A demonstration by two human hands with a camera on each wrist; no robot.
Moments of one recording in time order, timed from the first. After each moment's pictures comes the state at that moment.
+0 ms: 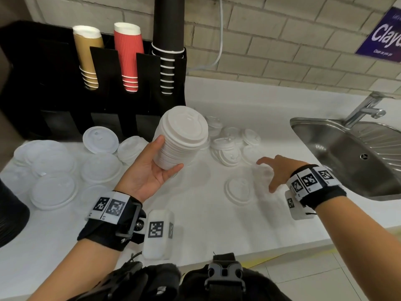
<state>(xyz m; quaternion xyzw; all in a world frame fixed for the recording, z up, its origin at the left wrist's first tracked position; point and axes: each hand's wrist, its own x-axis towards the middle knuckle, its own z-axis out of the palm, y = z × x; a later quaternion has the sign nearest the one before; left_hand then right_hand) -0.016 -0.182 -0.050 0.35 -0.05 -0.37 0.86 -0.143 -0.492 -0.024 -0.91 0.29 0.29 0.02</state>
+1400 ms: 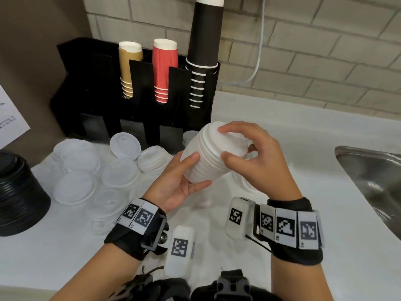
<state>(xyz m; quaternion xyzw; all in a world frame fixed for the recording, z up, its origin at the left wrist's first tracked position) -0.016 -0.220 -0.055 0.40 -0.04 -0.33 0.85 -0.091 -0.376 0.024 -0.88 -0.02 -0.23 0.42</state>
